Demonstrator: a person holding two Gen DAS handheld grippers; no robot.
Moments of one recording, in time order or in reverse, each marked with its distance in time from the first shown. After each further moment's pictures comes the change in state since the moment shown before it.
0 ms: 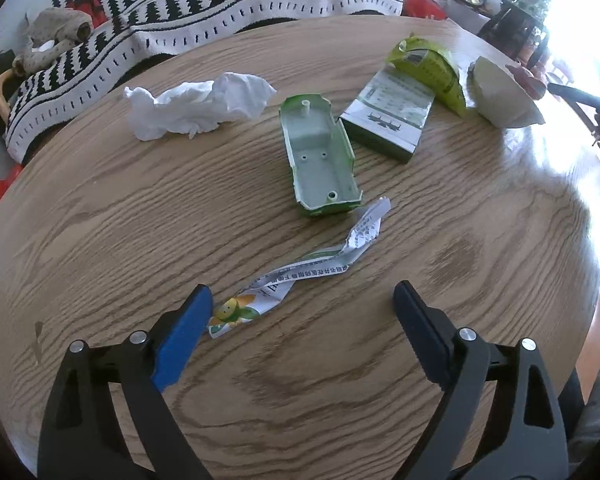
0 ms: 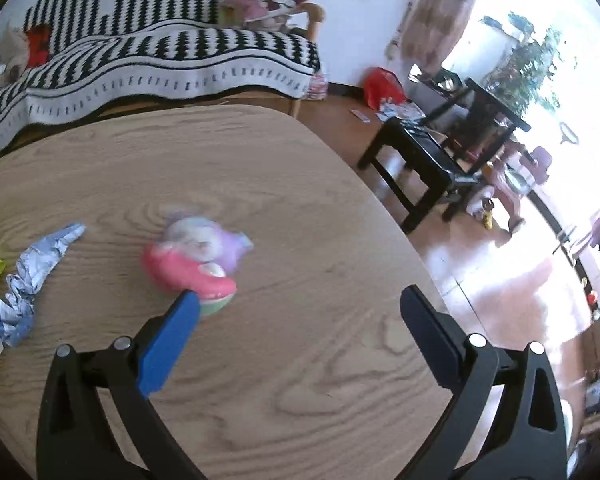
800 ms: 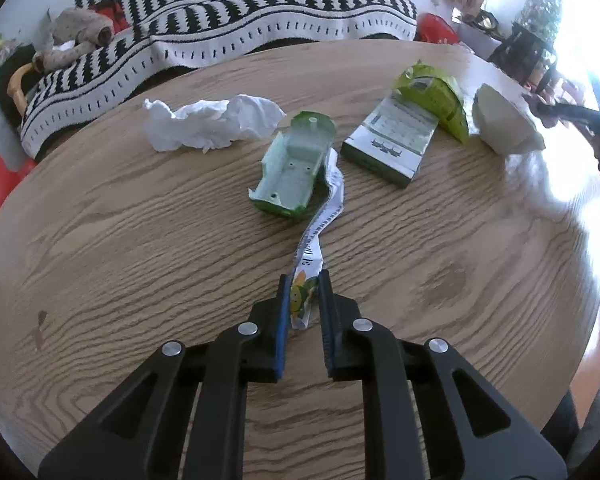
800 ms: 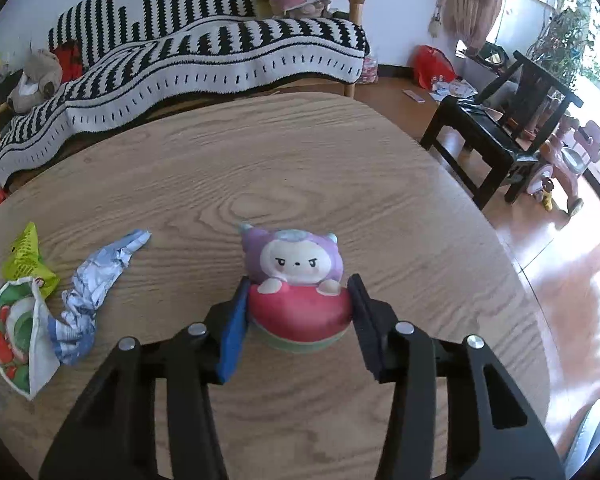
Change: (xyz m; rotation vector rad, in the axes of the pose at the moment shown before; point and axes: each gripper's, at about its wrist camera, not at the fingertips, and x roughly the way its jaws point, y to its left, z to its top) left arm -0.011 0.002 0.001 -0.067 -0.074 0.021; right arm 0.012 0.027 0.010 0.015 0.050 0.211
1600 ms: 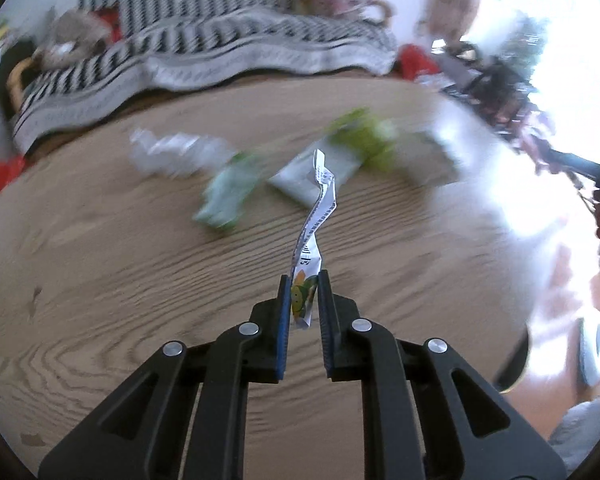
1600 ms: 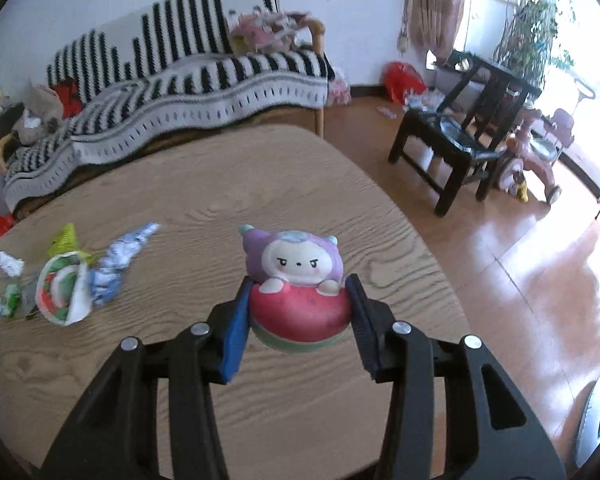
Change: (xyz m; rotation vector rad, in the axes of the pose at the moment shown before) left arm -0.072 -0.049 -0.003 -0.020 -0.106 -0.119; right arm -0.138 -0.043 -0.061 0.067 -0.138 0.003
